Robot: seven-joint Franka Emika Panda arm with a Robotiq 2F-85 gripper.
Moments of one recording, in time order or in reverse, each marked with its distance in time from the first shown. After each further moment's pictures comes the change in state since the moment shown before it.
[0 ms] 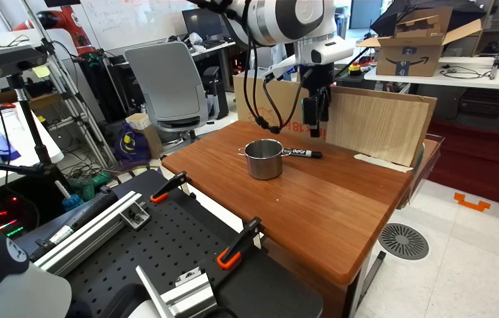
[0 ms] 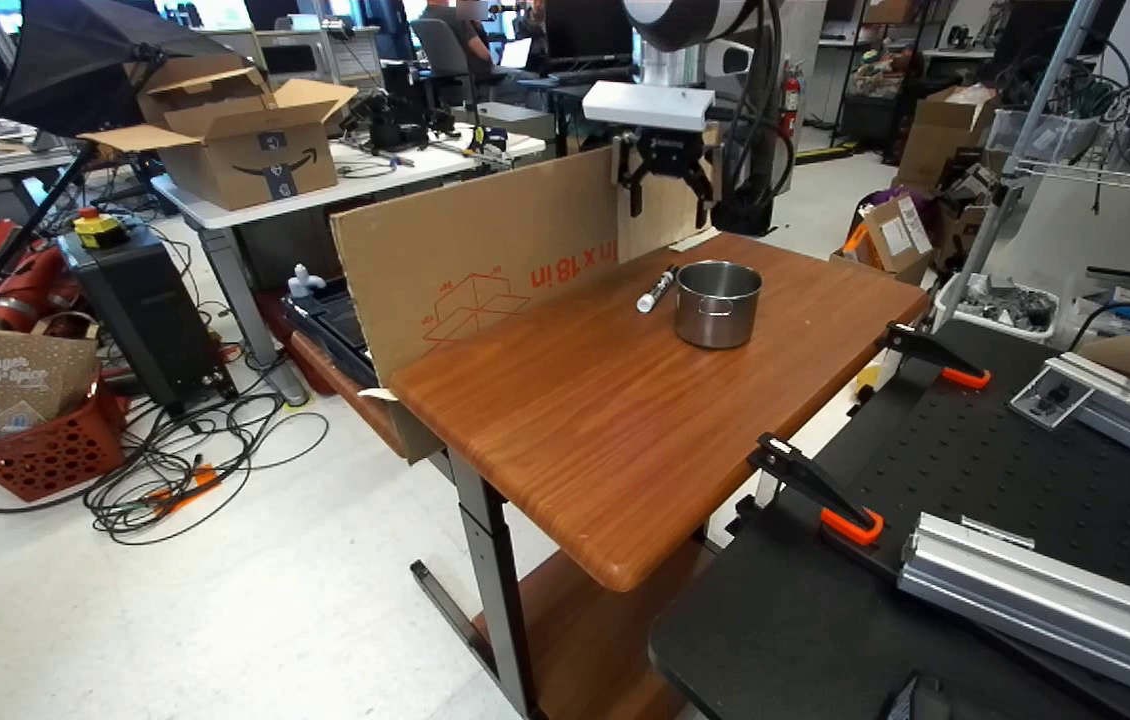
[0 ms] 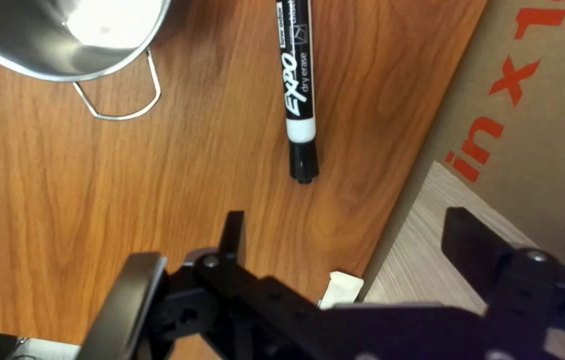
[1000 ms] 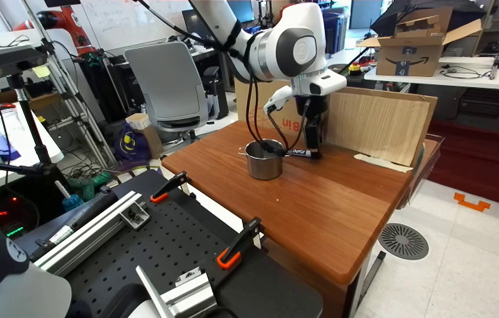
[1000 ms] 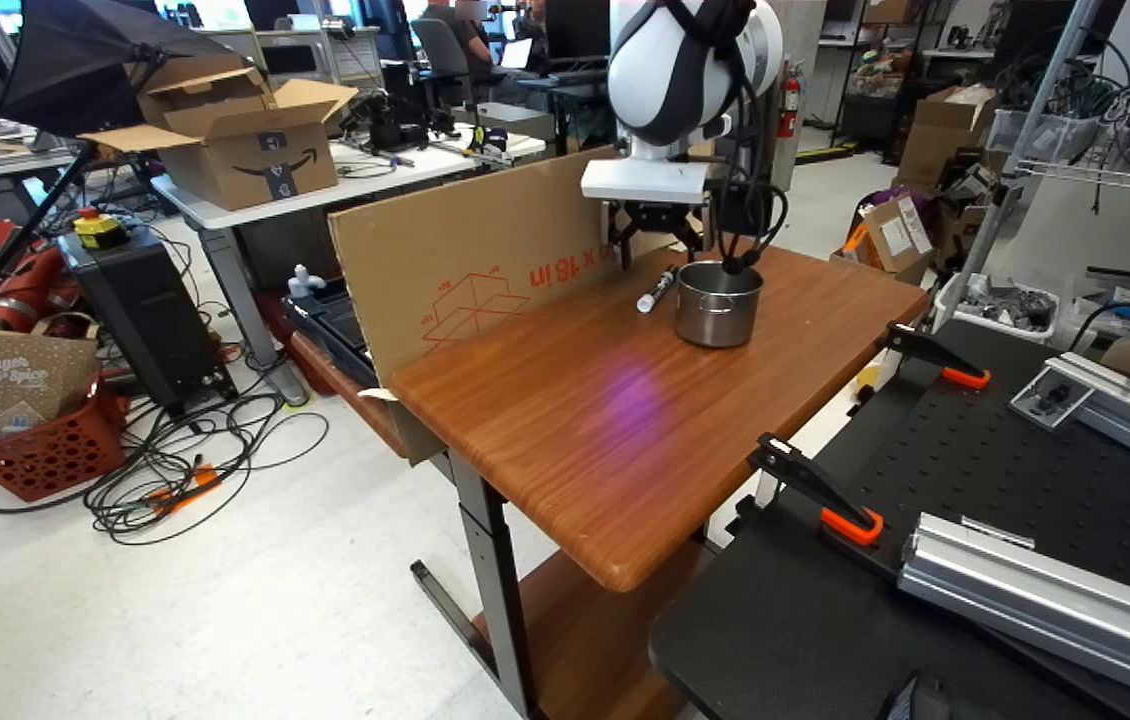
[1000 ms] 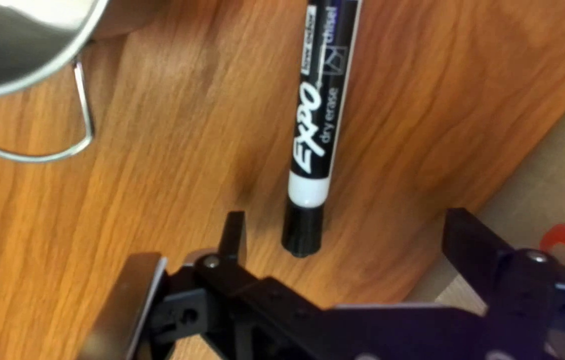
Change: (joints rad) arm 0.035 0.155 -0.013 0.054 -0.042 0.088 -0.105
